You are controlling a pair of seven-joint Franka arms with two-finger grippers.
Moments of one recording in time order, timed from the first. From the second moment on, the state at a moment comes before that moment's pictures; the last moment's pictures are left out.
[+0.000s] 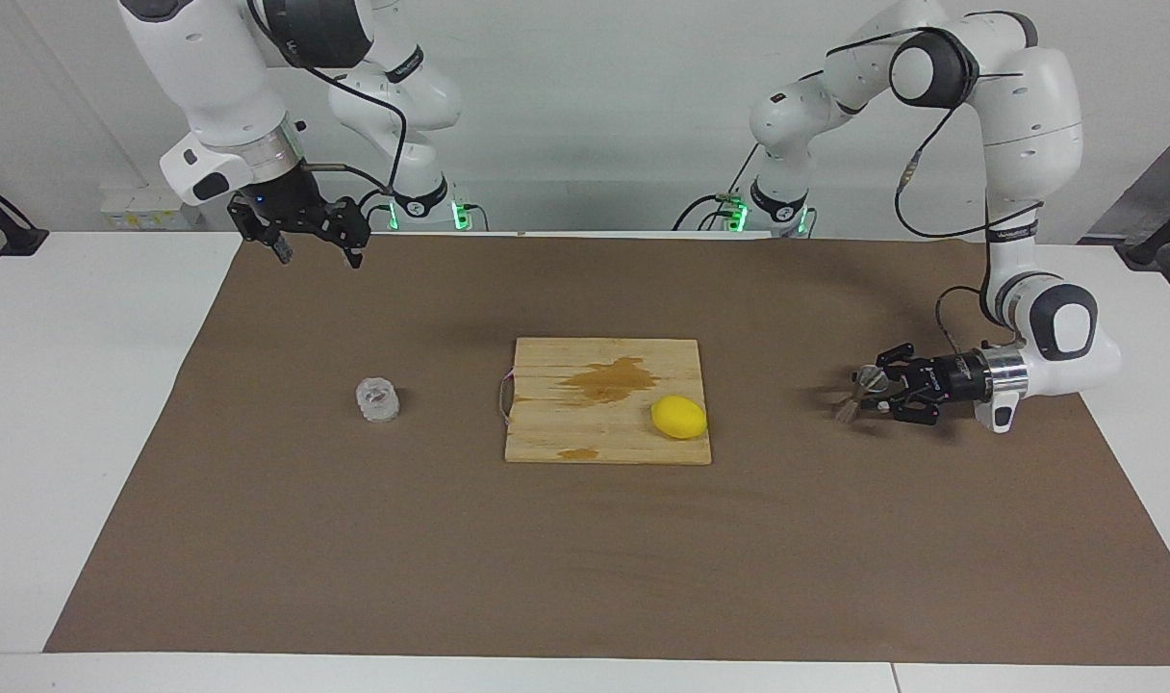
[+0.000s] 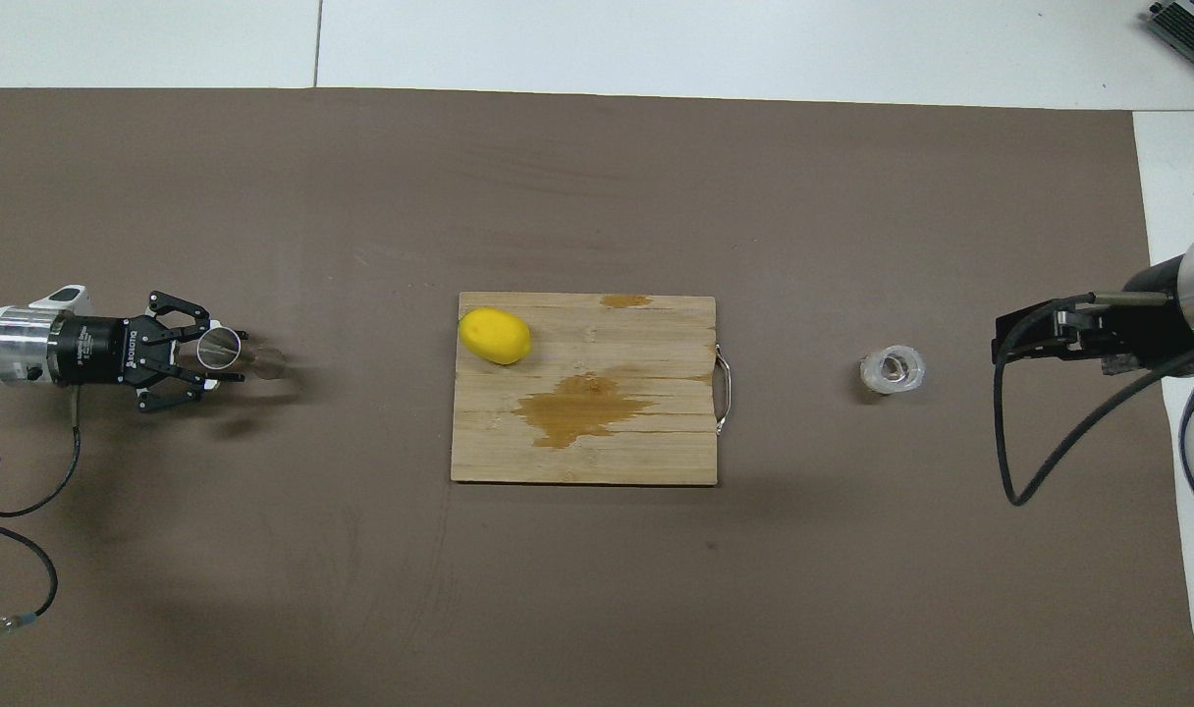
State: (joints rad) left arm 0.42 0.57 -0.05 -1.80 -1.04 1.49 -0.69; right arm 0.00 -0.04 0.04 -1.66 0.02 1.56 0.14
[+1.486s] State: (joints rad) left arm 0.42 0.57 -0.06 -1.80 -1.05 1.48 -0.67; right arm 0.00 -0.04 0.04 -1.66 0.02 1.56 0.14
